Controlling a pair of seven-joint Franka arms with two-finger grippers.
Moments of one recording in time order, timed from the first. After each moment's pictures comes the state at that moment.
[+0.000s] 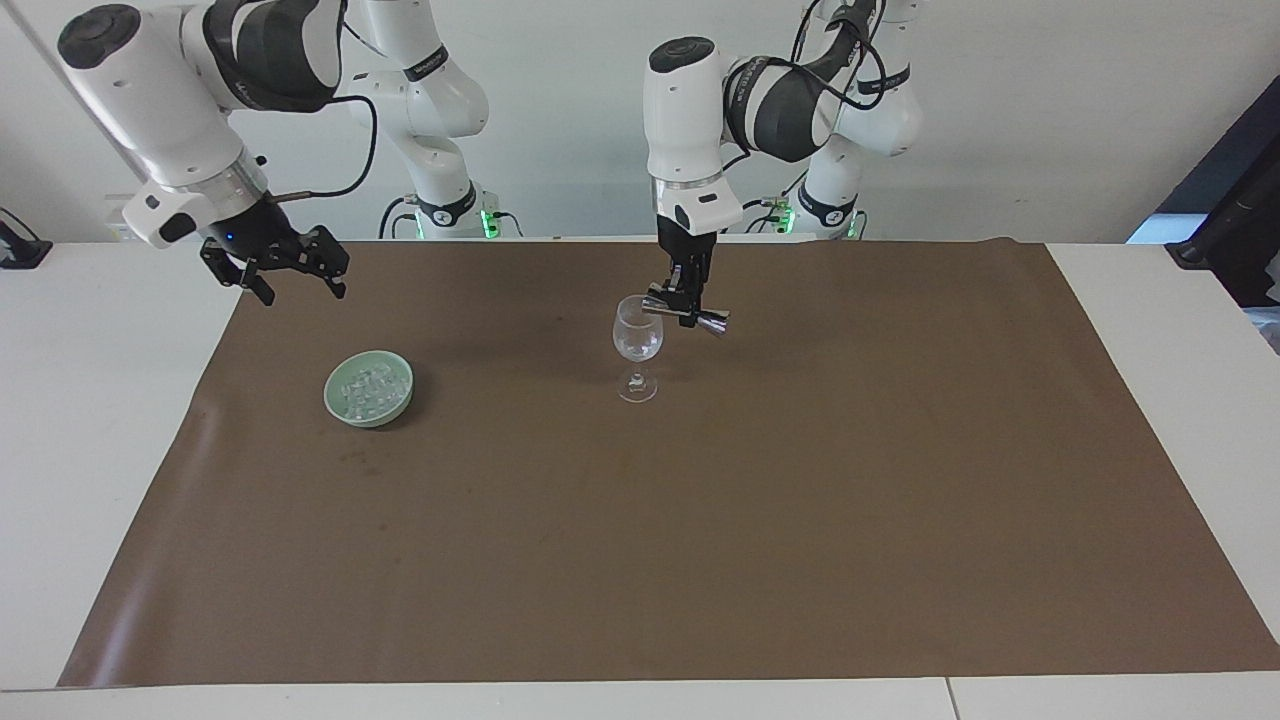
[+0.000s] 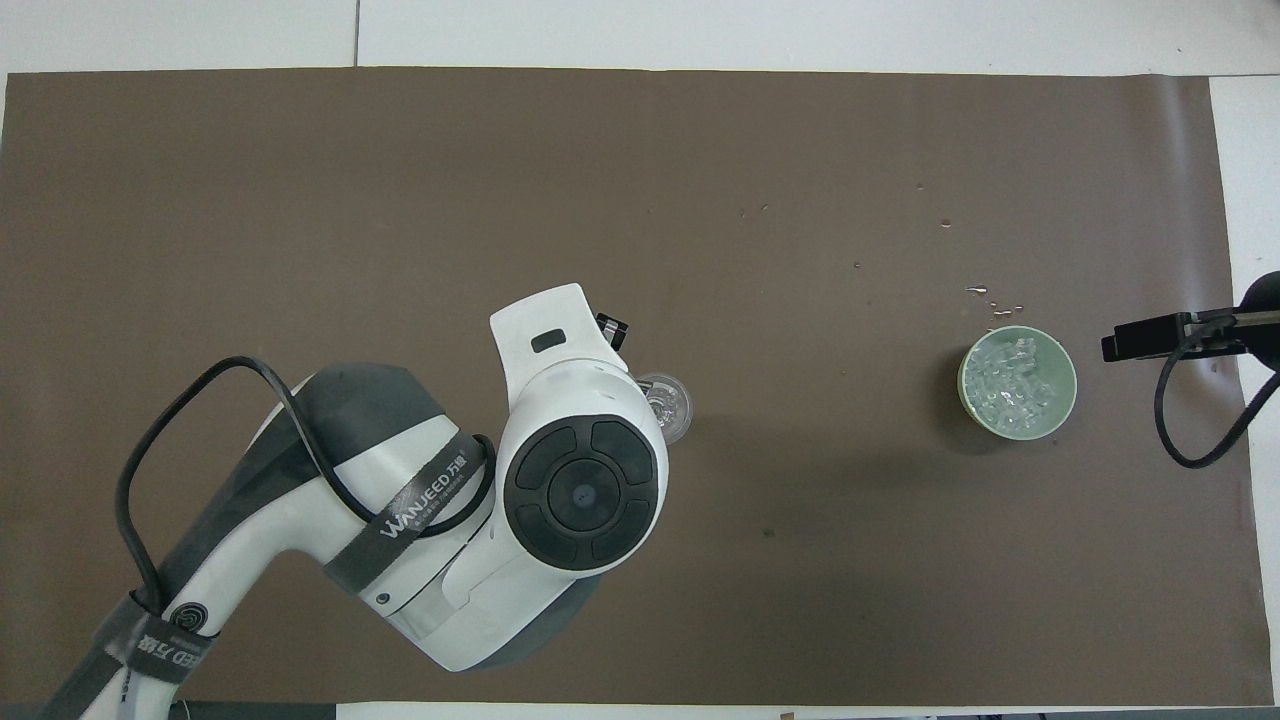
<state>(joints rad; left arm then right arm) -0.92 0.05 0.12 -1.86 0.25 2.04 -1.96 -0.12 -0.14 0.00 -1.97 0.08 1.82 -0.17</state>
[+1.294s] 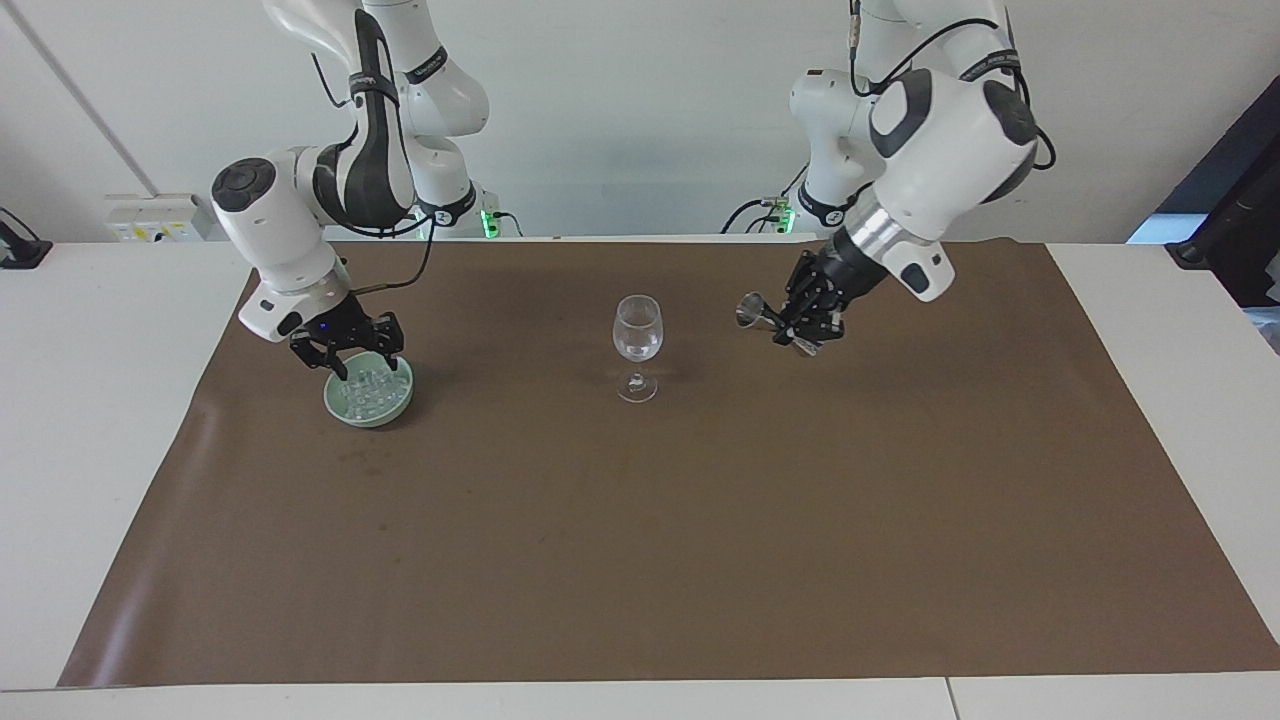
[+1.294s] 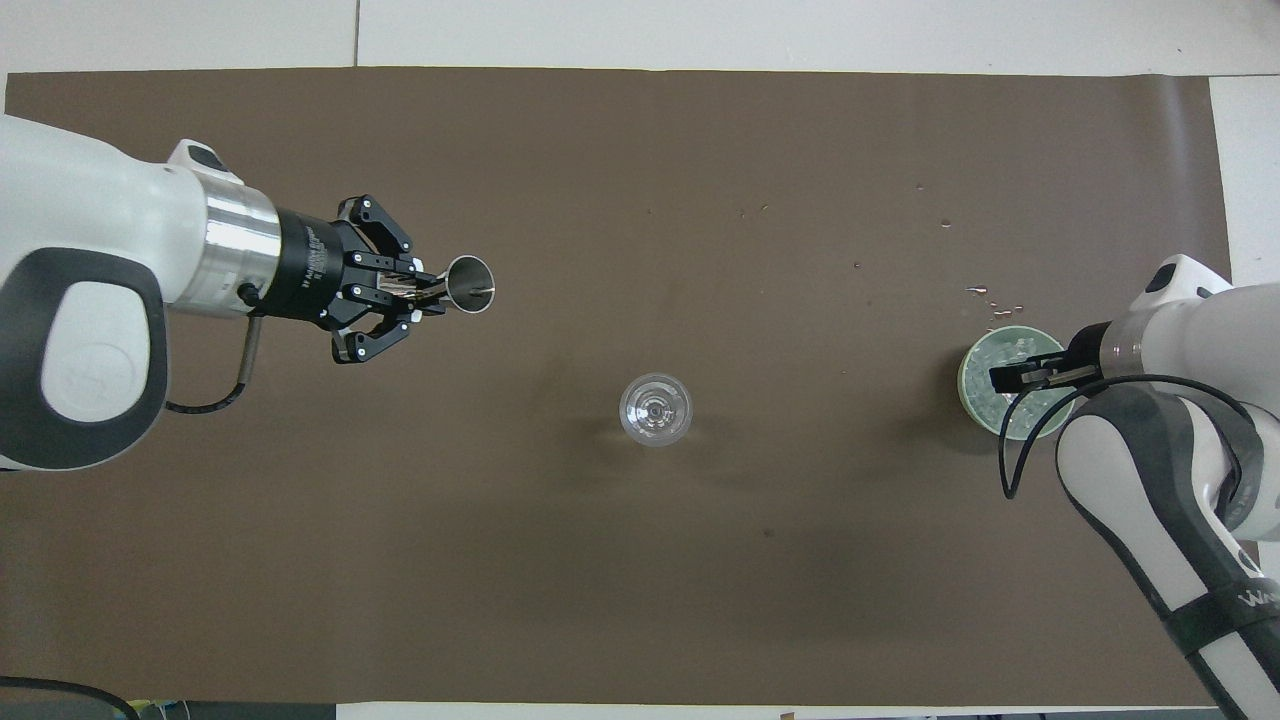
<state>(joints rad) -0.39 0.01 0.16 -1.85 -0.58 1.94 -1.55 -0.07 -0.07 0.00 -2.30 0.08 2.29 -0.32</state>
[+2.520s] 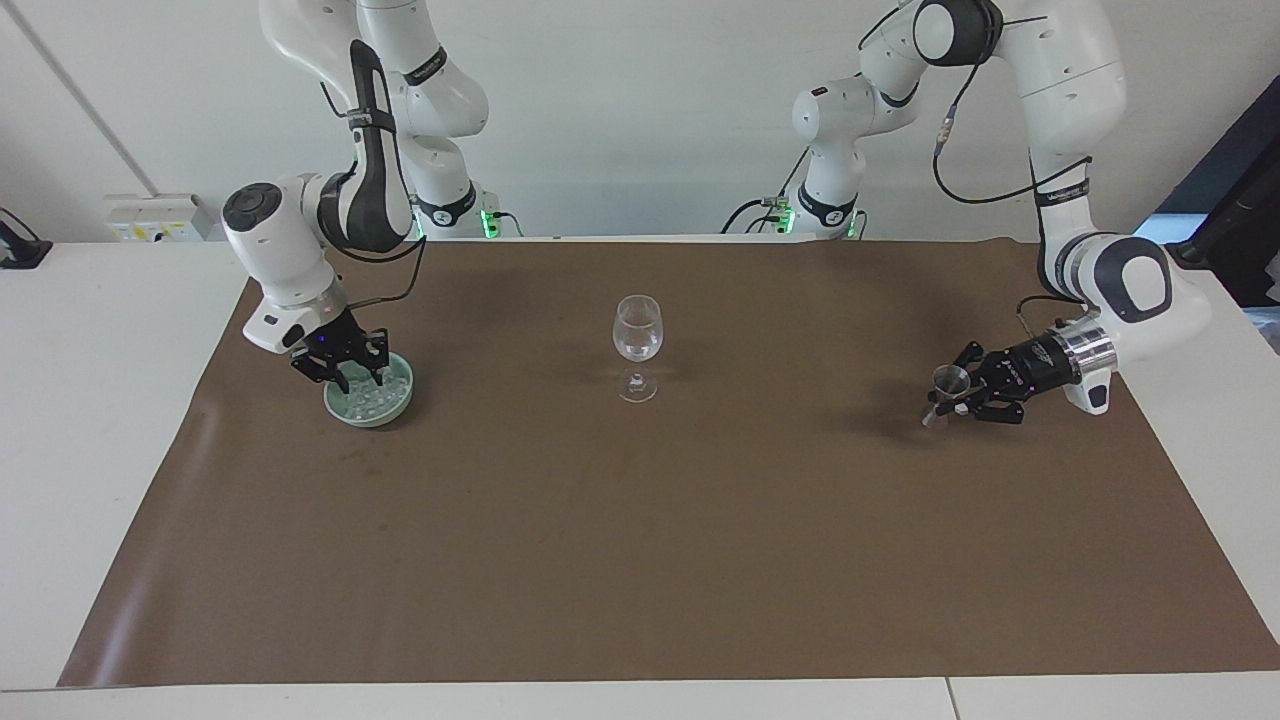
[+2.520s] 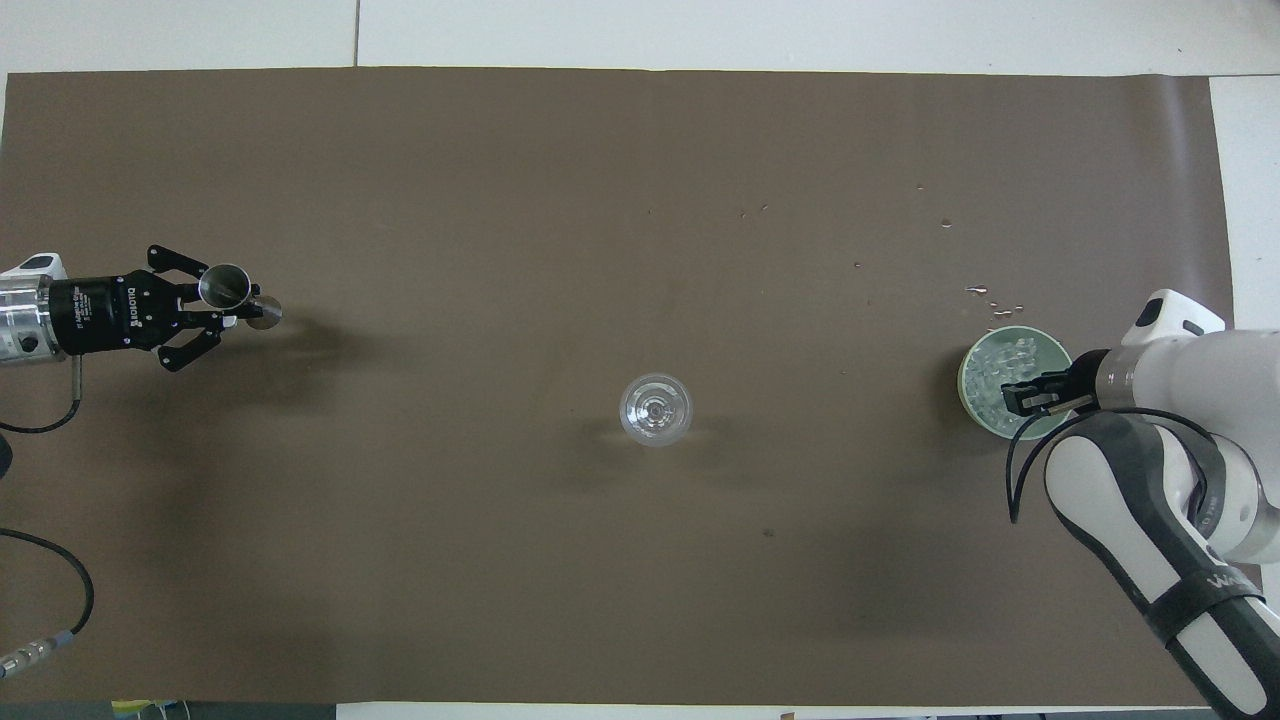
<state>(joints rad) 0.23 0.42 0.15 -1.89 -1.18 1.62 -0.79 -0.12 -0.04 0.00 -2.42 0.08 2.46 -0.43</state>
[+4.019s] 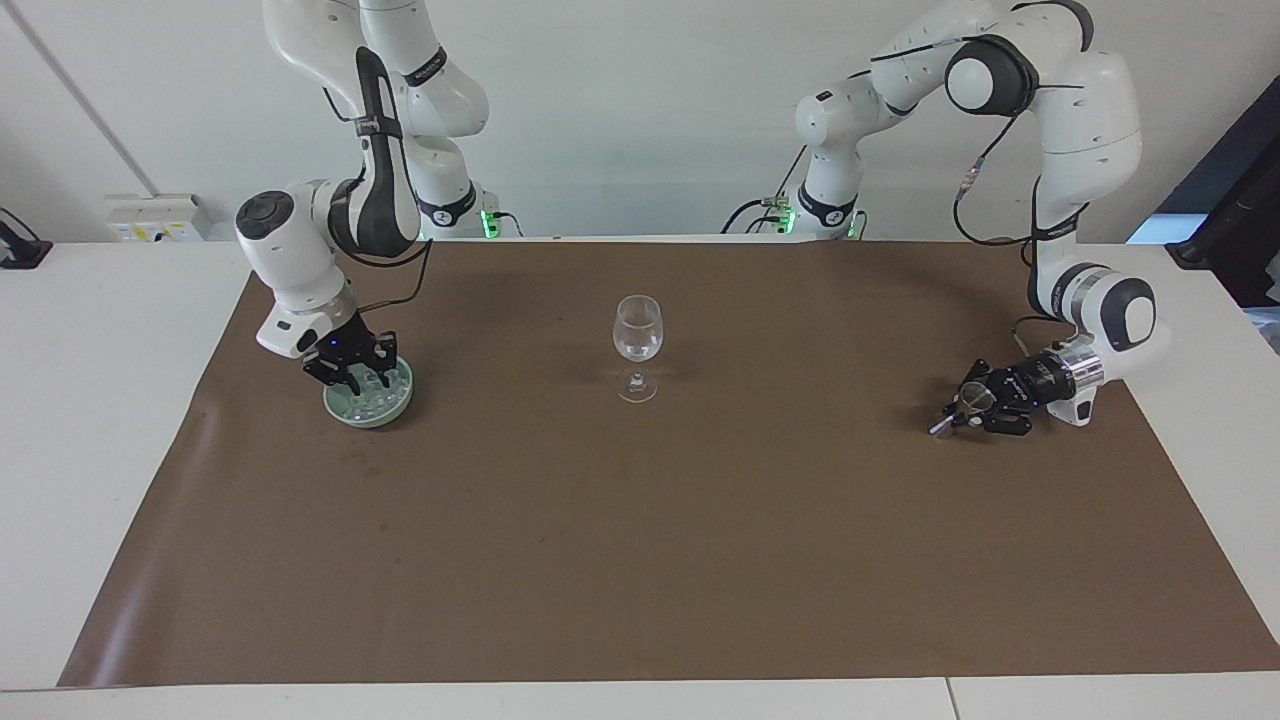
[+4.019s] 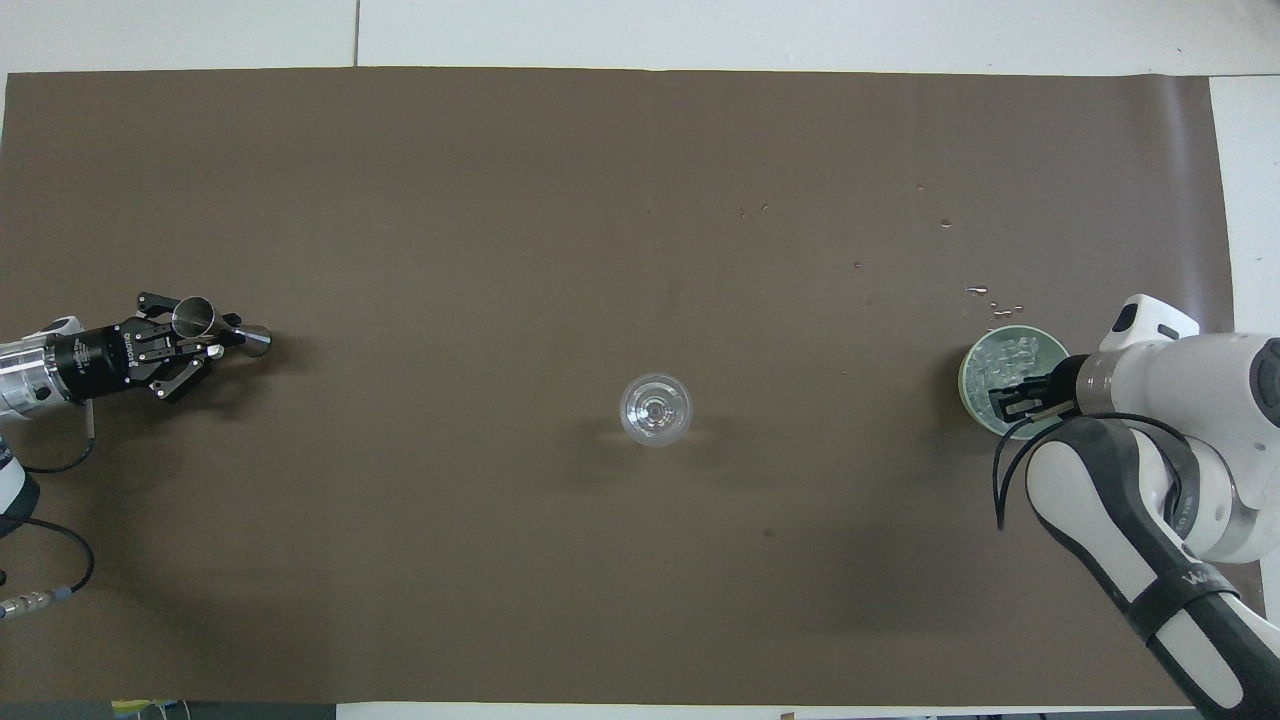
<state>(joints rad) 0.37 0.57 0.15 -1.91 -1.29 1.52 -0.68 -0.10 -0.02 0.00 -2.43 0.08 2.48 -0.46</state>
